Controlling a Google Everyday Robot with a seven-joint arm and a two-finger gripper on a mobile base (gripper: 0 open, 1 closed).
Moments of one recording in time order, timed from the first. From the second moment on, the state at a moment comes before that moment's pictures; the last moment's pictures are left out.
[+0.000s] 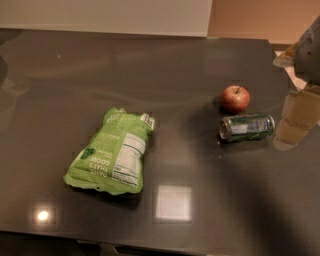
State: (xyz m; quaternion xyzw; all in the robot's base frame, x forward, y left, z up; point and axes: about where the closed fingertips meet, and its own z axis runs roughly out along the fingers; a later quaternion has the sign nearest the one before) arm 0.438 -0.216 0.977 -0.60 0.78 -0.04 0.16
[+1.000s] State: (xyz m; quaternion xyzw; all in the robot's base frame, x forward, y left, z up) arm 0.493 -0.225 0.971 -0.58 0.80 -0.02 0.16
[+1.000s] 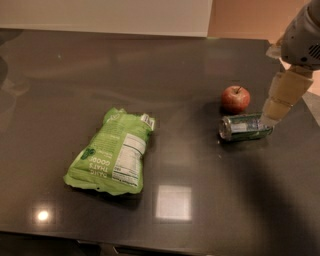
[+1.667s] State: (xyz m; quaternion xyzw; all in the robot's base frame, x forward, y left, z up) arm 0.558 -0.224 0.948 -0.53 0.83 0.02 0.16
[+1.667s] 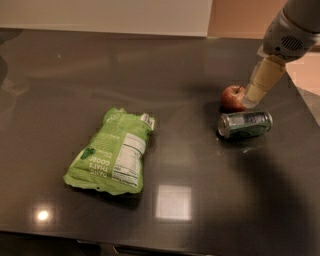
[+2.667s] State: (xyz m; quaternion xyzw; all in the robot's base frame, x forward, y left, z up) arm 0.622 -0.240 0.886 -0.41 0.91 0.04 0.12
